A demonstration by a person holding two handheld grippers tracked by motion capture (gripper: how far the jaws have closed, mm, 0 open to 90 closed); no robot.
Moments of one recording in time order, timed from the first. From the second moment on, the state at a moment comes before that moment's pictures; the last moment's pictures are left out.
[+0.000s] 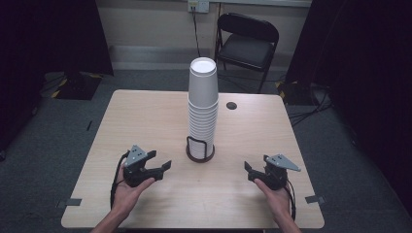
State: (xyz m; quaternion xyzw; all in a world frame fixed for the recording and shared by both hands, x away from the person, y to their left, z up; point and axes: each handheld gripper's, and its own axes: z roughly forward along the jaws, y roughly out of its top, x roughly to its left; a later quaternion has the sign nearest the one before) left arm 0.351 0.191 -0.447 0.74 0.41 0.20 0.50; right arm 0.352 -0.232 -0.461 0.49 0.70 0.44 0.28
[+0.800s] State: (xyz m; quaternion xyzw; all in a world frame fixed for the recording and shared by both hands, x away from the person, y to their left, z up) left arm 0.354 0.186 -0.405 0.72 0.40 0.20 0.53; right arm 0.342 -0.216 -0.453 0.45 0.73 0.46 0.25
